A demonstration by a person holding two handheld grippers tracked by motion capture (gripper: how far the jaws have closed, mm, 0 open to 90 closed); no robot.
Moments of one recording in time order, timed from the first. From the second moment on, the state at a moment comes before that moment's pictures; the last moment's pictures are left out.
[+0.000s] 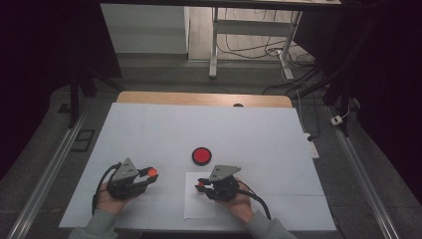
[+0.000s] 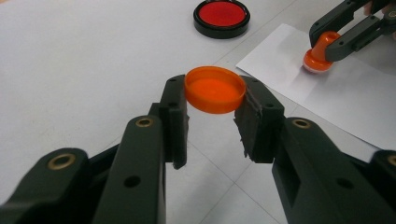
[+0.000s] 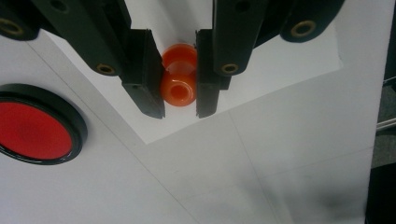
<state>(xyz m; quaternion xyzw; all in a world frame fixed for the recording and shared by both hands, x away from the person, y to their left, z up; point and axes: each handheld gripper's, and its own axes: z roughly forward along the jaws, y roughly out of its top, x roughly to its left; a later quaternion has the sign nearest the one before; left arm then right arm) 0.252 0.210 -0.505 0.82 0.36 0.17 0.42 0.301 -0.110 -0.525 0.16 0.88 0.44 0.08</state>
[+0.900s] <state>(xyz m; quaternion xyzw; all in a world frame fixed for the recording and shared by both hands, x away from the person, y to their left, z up) 0.251 0.210 -0.504 0.81 0.36 0.18 0.42 0.297 -0.109 -0.532 0.16 0.88 0.43 0.09</state>
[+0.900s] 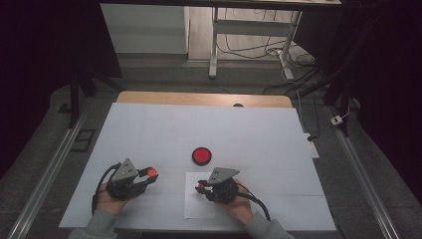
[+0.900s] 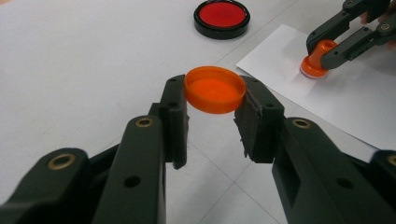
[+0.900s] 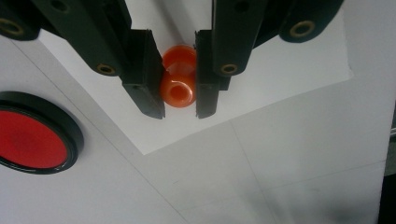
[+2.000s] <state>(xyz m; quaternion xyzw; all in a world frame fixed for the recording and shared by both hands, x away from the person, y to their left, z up) 0.250 0.212 -0.503 0.81 0.36 0.18 0.42 0.297 -0.112 -0.536 0.16 0.88 0.44 0.09</state>
